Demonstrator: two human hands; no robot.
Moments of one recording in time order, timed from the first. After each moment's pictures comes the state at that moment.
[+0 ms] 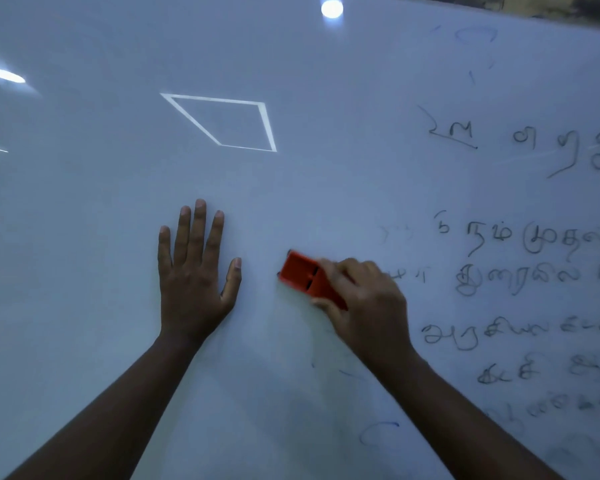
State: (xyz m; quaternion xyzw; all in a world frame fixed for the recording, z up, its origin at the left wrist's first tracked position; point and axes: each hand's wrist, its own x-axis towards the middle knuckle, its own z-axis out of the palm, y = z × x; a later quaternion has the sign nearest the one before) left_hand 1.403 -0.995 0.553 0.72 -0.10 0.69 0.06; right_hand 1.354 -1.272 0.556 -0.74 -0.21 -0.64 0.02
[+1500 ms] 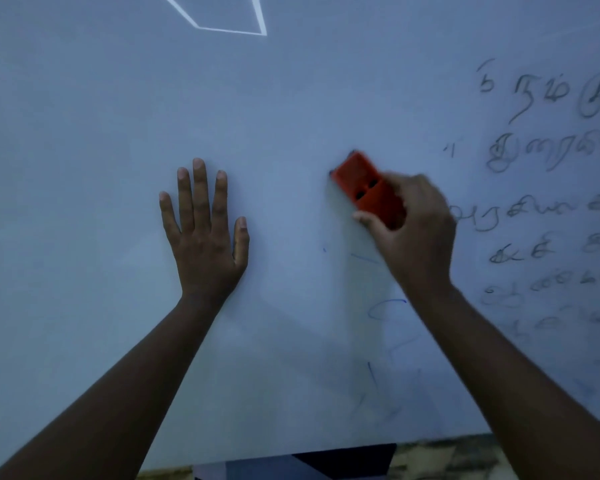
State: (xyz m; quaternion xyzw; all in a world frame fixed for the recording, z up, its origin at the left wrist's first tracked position) left_hand 1.395 -1.009 0.437 0.76 -0.07 0.64 0.08; right_hand 1.344 -1.296 0.493 -0.78 -0.11 -0.56 0.24
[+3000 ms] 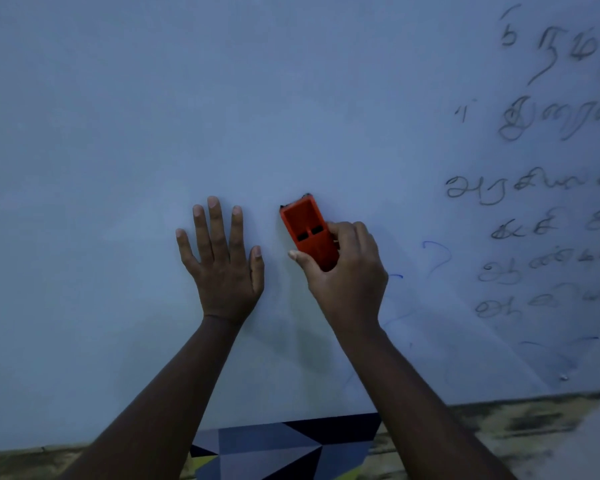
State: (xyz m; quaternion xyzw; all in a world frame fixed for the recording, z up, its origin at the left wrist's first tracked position) left_hand 1.402 -1.043 0.341 0.77 -0.05 0.63 0.10; right_hand 1.333 -1.222 0.393 -0.82 -0.05 -0.50 0.27
